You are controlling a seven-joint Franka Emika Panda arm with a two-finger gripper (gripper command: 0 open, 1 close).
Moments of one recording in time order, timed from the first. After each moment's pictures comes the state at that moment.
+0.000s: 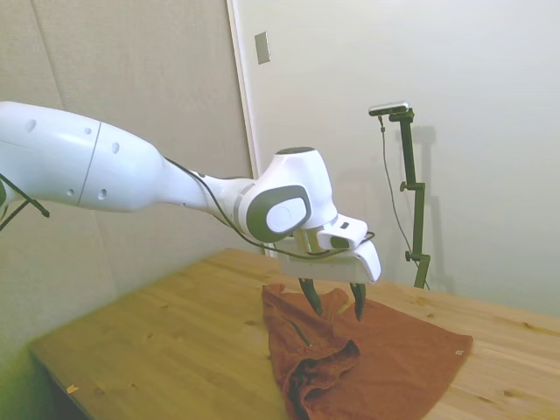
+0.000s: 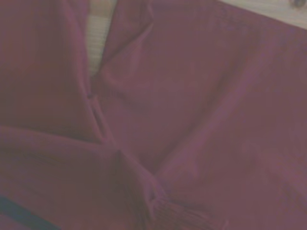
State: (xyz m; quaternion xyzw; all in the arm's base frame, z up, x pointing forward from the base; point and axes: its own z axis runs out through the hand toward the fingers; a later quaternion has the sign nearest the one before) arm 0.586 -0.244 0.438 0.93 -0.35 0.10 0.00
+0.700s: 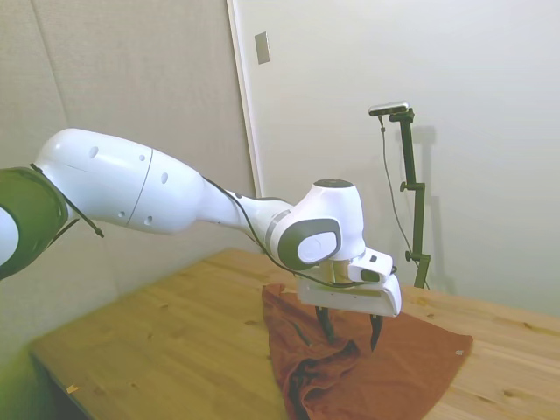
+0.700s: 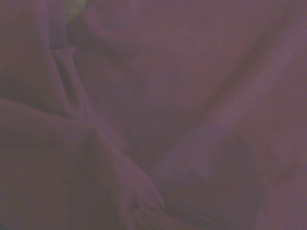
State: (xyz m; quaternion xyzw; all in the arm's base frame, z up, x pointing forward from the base) arm 0.606 -0.262 0.380 0.95 -0.30 0.05 -0.02
